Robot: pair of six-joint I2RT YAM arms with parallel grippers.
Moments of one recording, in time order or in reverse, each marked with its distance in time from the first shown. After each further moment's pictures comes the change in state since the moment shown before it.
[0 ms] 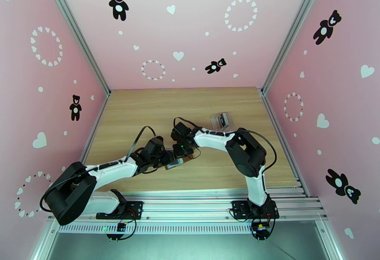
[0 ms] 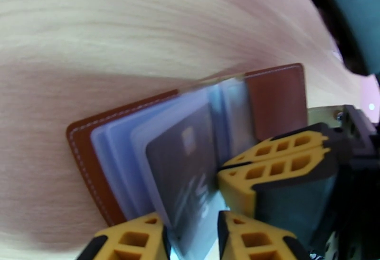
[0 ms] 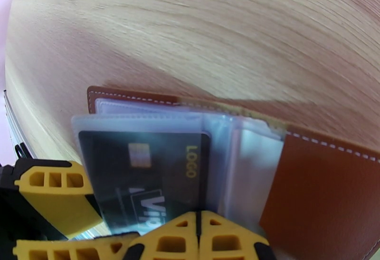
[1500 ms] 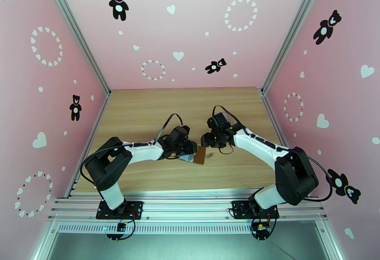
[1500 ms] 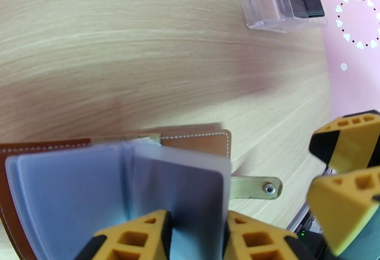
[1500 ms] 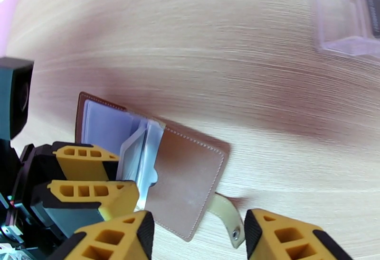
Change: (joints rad) left arm -0.134 0.423 0.407 0.105 0.095 0.072; right arm -0.354 -0.510 -0.341 -0.062 0.157 -0.034
